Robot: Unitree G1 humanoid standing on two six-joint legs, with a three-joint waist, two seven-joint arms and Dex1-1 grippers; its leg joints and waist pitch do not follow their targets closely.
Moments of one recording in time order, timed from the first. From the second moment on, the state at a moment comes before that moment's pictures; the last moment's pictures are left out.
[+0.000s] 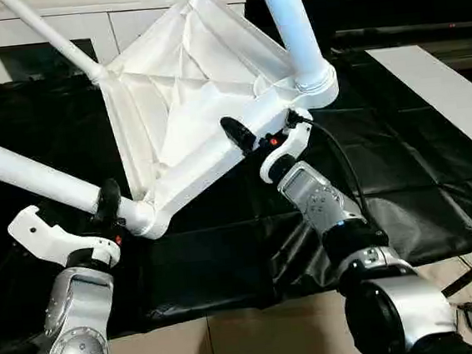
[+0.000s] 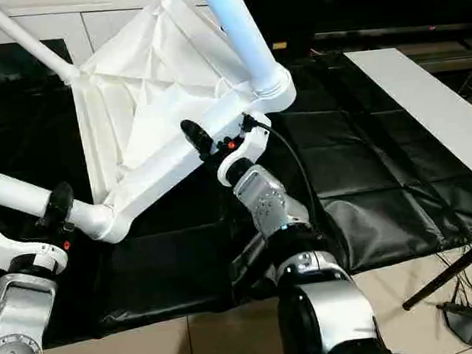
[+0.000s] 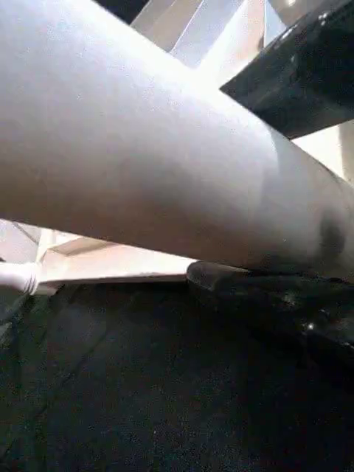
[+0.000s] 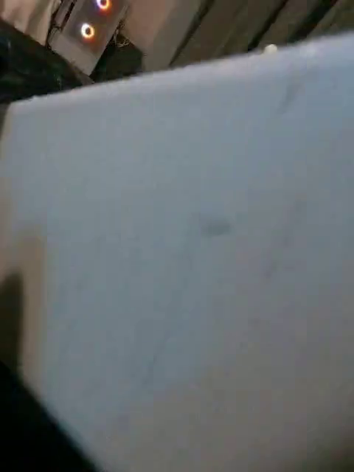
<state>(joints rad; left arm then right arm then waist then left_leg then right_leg) -0.04 -0.05 0.40 -0.32 -0.69 0.45 0.03 -0.85 0.12 -0.27 0.93 0.62 0.20 0.42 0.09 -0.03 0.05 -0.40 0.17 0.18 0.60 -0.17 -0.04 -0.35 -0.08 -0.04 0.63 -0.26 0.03</state>
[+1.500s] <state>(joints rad) -0.12 0.20 0.72 -0.09 -0.63 0.17 0.17 -0.78 -0.26 -0.20 0.49 0.33 0.22 0.14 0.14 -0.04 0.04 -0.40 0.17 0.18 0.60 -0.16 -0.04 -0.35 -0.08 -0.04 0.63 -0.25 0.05</state>
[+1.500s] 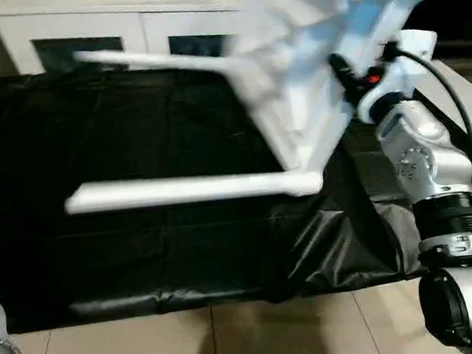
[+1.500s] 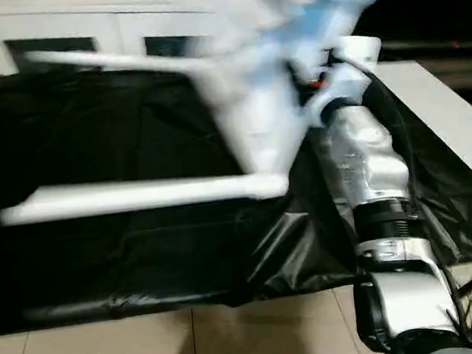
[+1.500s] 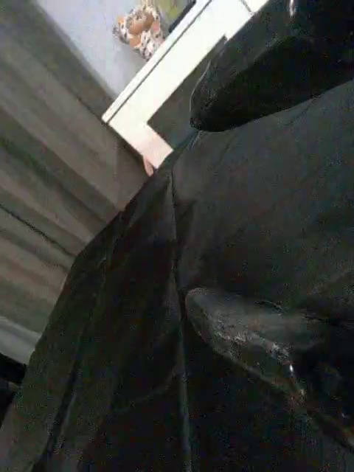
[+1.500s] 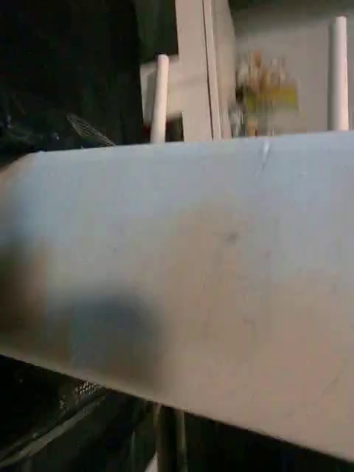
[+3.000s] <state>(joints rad) -0.33 0.65 -0.09 -0.40 -0.26 0.32 -0.55 -0.44 -0.27 0.00 0.29 0.22 -0.02 0.47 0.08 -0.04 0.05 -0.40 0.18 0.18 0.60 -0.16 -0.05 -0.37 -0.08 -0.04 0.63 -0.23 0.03</state>
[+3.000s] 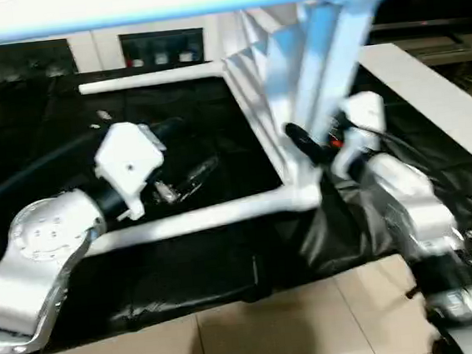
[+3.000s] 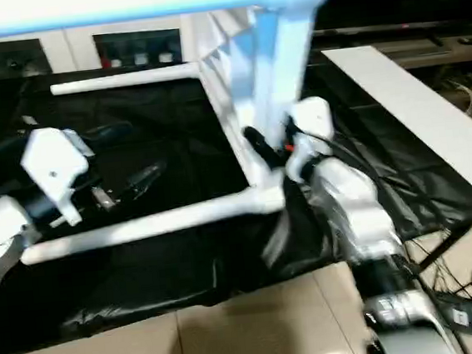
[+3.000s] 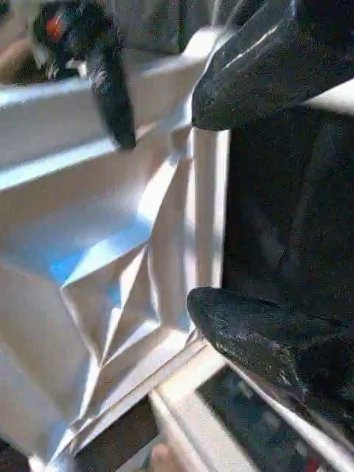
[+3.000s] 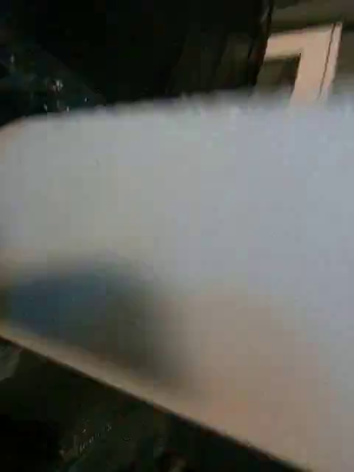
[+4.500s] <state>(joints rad) -0.59 0.70 -0.04 -0.53 0.02 0.07 -0.53 -0.23 -0.29 0.15 -0.01 0.14 -0.25 0.58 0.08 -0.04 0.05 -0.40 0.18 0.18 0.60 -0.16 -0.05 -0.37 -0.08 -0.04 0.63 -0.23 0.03</state>
